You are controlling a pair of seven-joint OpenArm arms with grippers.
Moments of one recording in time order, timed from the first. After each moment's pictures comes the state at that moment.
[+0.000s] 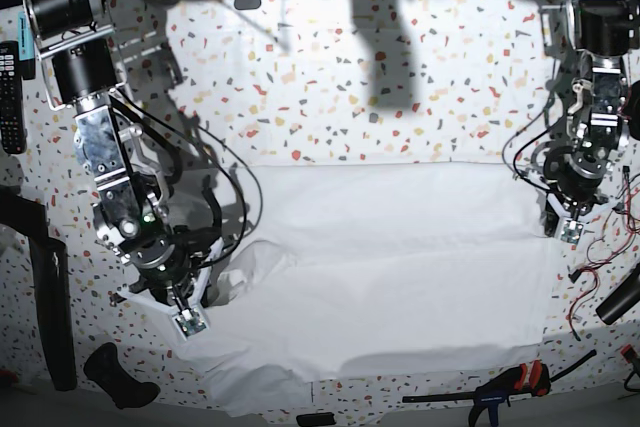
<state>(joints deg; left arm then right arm) -12.3 -20.0 -4.4 55.7 8.4 -15.2 0.3 22.3 24.9 -19.2 83.3 4.6 9.8 -31.4</state>
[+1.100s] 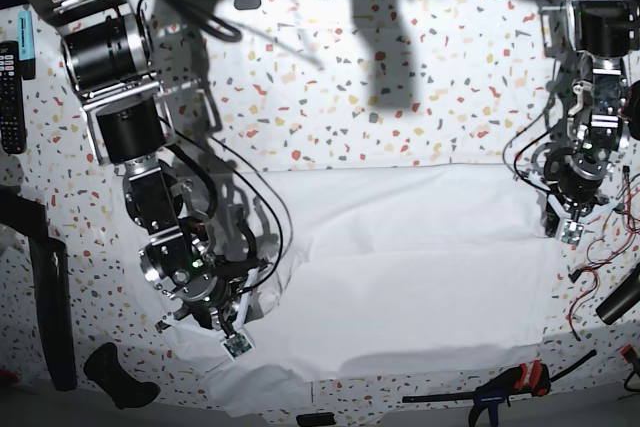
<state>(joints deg) -12.6 -20.0 -4.4 55.7 8.4 -15.2 0.7 34.0 13.9 -19.2 59.2 -4.9 13.9 -23.9</state>
